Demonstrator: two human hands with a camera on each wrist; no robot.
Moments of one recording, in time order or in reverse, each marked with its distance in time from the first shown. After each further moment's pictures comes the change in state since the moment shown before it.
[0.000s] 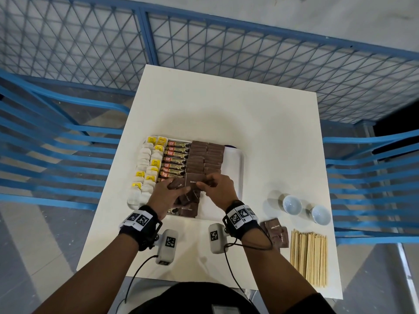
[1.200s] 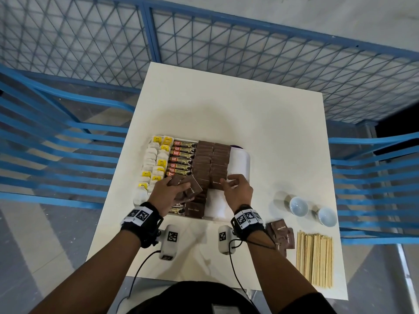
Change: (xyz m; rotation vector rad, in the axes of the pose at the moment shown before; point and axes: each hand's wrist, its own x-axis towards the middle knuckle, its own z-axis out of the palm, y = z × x) left_hand 0.018 0.001 -0.023 -0.123 -0.017 -0.009; right_hand 0.000 0.026 -0.004 0.002 0.350 0.249
